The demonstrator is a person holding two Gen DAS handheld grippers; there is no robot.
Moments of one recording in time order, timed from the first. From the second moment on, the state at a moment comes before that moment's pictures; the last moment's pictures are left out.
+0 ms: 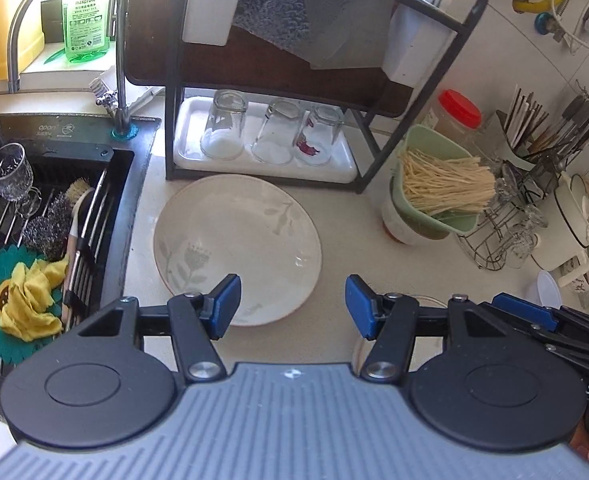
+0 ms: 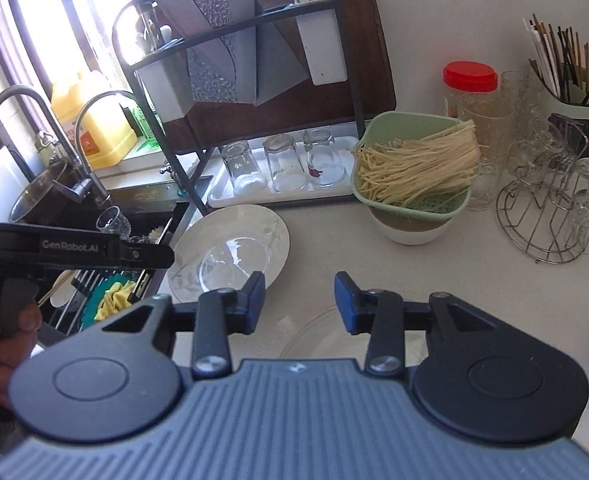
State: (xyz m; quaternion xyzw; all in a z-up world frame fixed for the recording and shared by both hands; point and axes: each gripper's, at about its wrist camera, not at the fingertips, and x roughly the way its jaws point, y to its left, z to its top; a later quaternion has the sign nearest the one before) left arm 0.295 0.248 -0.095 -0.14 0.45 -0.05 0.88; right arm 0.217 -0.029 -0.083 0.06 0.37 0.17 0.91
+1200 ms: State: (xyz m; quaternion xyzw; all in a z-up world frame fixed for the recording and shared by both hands) left arm 0.428 0.364 -0.220 -0.16 0.55 -0.04 0.82; right arm 0.370 0.056 -0.178 0.04 0.51 0.13 0.85
